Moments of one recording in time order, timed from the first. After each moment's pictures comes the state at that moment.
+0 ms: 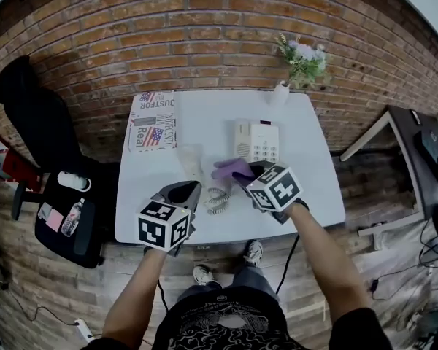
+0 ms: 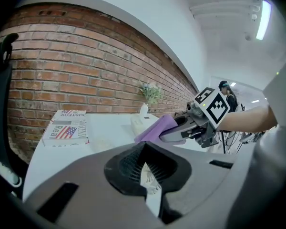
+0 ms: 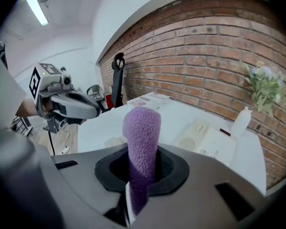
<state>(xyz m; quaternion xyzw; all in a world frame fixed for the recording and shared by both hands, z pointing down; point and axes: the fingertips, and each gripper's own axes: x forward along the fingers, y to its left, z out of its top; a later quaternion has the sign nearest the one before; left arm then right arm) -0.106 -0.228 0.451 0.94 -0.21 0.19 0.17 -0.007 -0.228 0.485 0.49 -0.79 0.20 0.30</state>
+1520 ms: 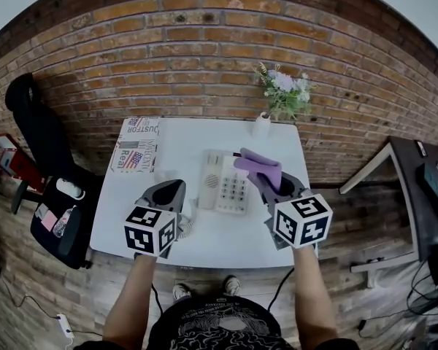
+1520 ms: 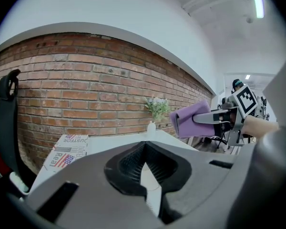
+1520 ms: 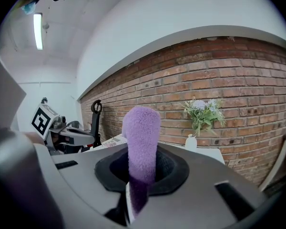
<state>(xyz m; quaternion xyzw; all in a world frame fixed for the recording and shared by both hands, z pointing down) -0.008 -0.244 0.376 0.93 -0.33 0.15 0.11 0.165 -0.193 0.343 0.63 -0.76 0.13 0.09</state>
